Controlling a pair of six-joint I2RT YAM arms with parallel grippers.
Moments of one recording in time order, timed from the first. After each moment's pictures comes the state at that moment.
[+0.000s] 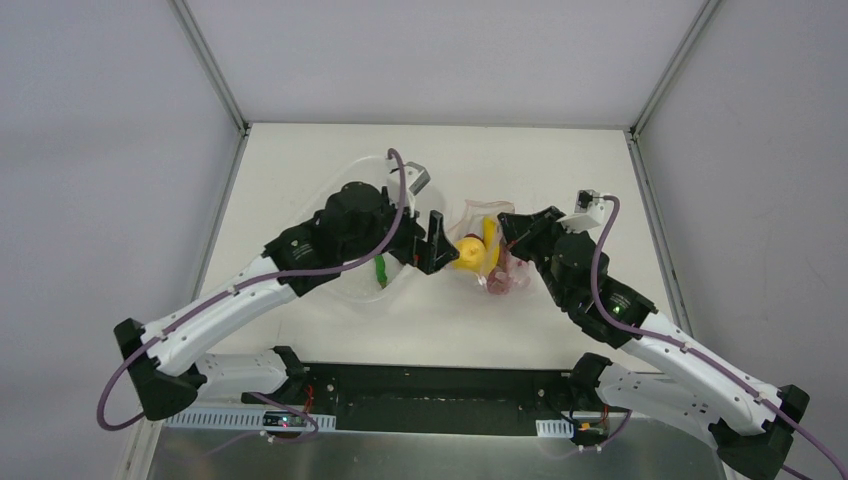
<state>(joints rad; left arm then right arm) -0.90 1.12 1.18 -0.43 0.07 -0.41 0.90 0.77 0.79 -0.18 0.59 0.90</state>
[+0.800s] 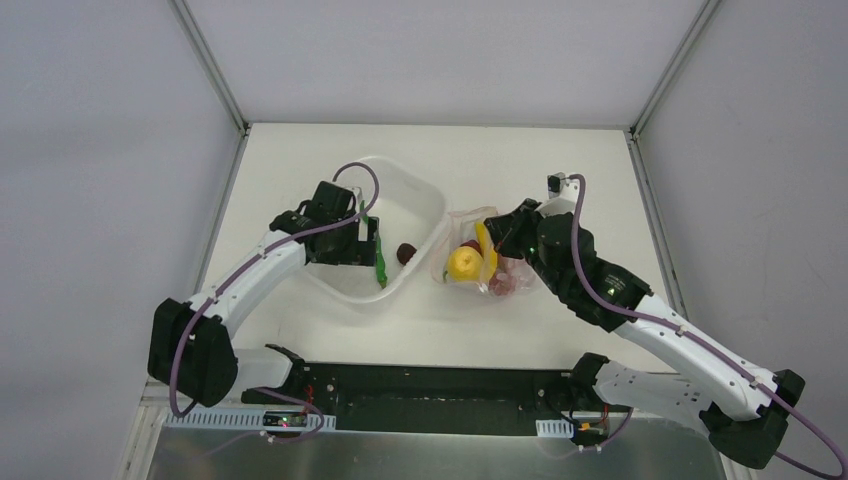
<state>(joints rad) -0.43 1.26 0.95 -0.70 0.00 -0.33 0.90 0.89 0.95 -0.36 0.46 0.77</state>
